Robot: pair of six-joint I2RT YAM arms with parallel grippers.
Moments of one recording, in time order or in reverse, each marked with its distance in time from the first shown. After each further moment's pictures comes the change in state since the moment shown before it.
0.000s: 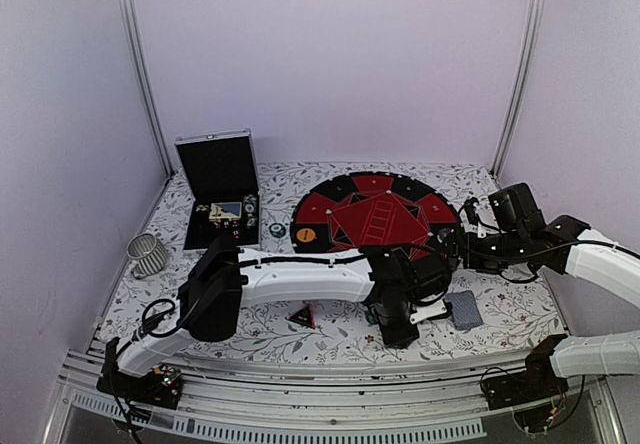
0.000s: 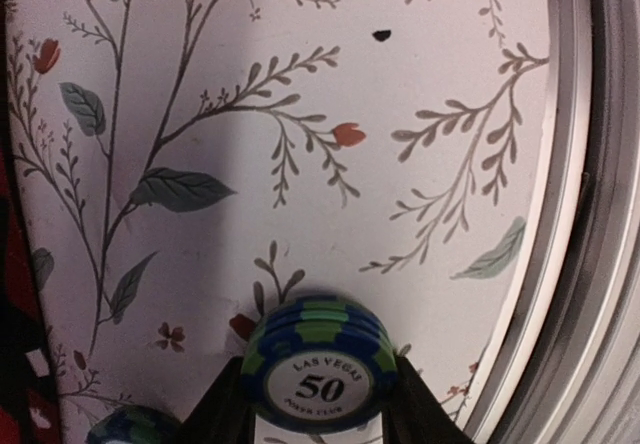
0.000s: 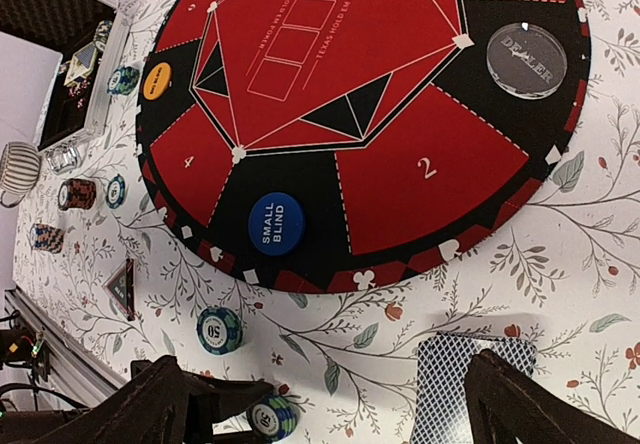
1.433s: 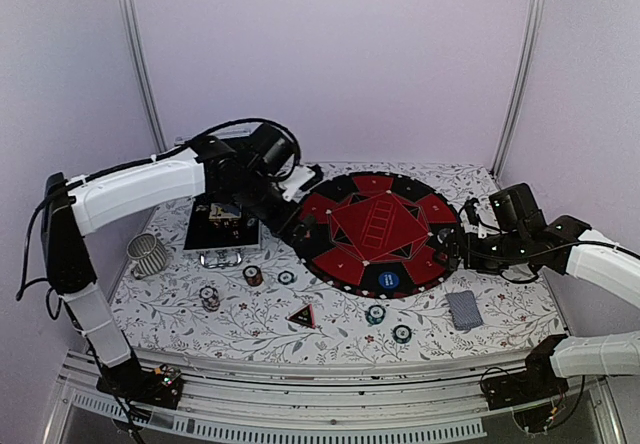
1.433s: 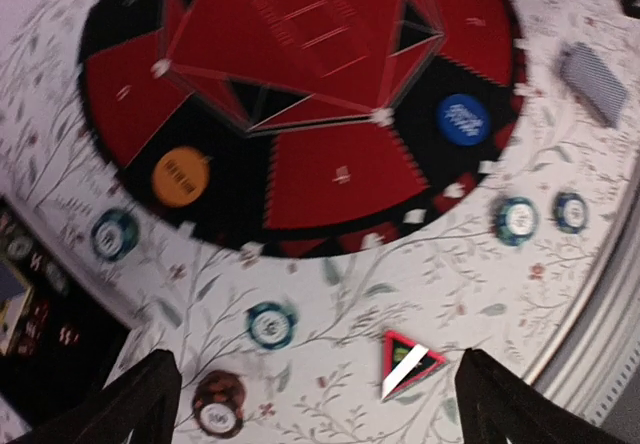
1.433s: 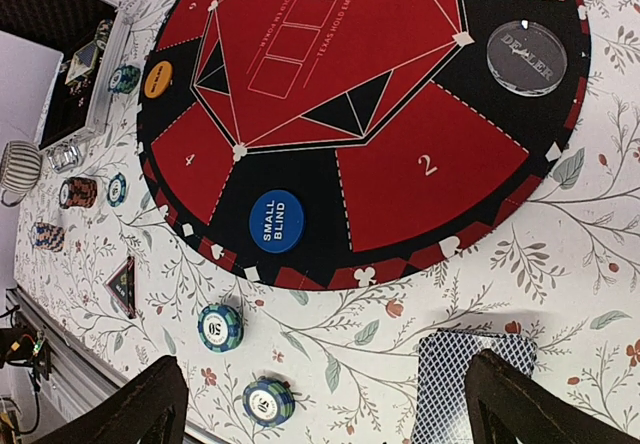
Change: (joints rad) left arm 0.424 -0.763 -0.613 0.129 0.023 -0.080; right arm 0.000 -0.005 0.000 -0.006 -0.001 0.003
